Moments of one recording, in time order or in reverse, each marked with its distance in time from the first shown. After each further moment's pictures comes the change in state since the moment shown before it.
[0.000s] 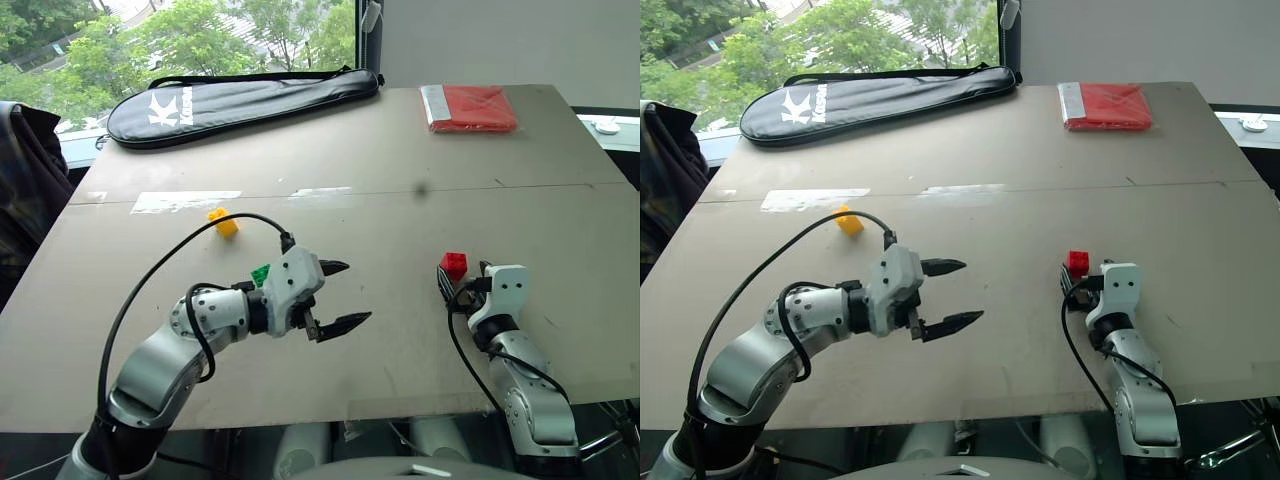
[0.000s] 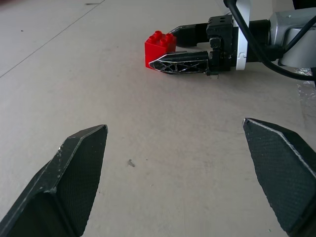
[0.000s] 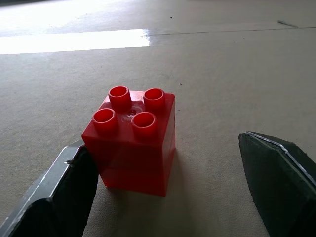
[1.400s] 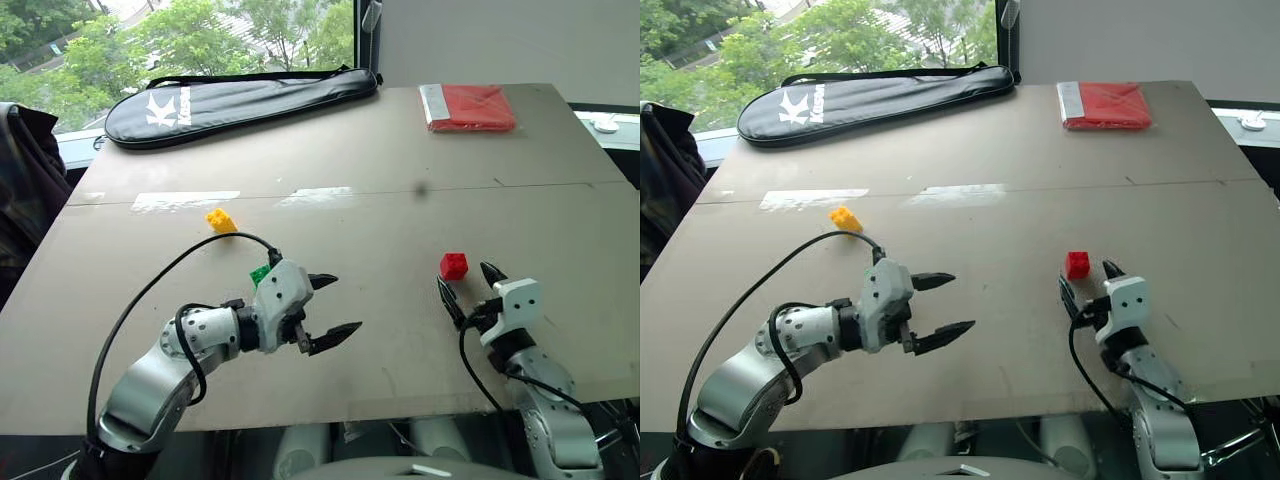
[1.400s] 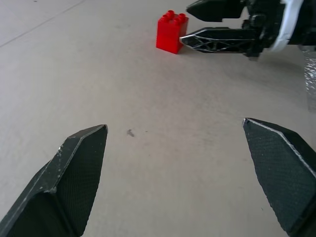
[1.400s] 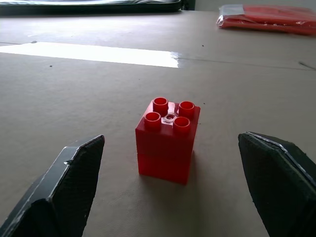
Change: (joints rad) left arm 0.219 -0.084 0.108 -0.049 0.004 -0.064 0.099; right arm 0.150 -0.179 -0.008 -0.070 0.061 -0.224 0.256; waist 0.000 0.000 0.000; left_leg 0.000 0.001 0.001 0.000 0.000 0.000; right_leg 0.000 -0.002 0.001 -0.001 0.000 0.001
